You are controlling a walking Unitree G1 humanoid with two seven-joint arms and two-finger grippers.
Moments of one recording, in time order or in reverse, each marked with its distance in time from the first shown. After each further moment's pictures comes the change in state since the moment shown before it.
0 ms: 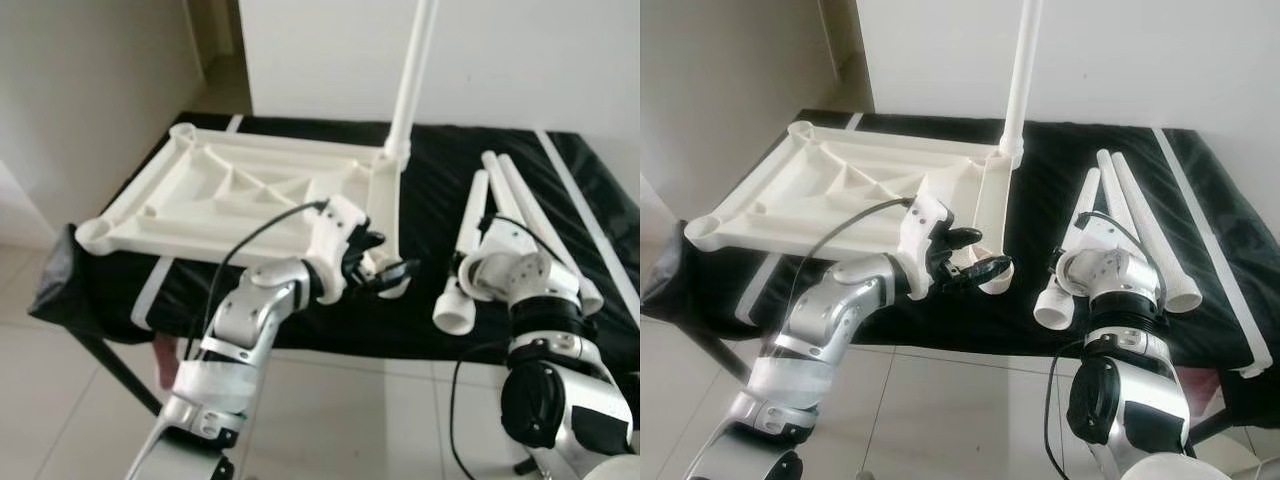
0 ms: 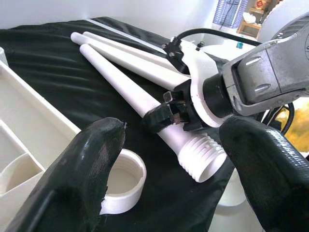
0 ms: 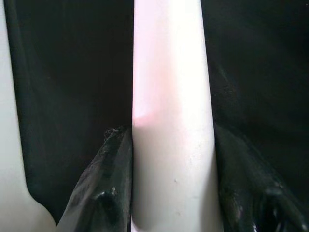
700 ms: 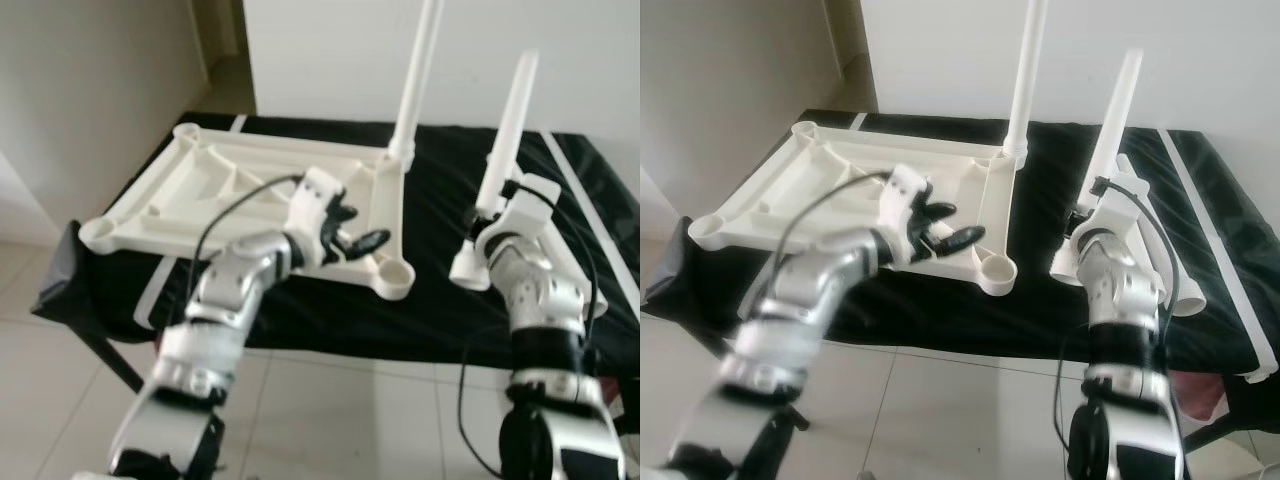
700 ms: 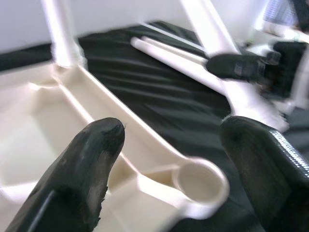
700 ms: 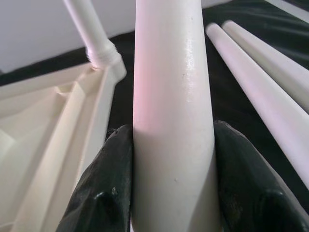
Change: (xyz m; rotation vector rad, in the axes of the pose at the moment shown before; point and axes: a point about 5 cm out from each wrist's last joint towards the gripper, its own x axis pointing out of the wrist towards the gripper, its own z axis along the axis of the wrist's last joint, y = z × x) left arm -0.012 0.049 0.026 0.059 0.027 0.194; right arm -0.042 0.015 0.030 -0.118 -0.617 0.222
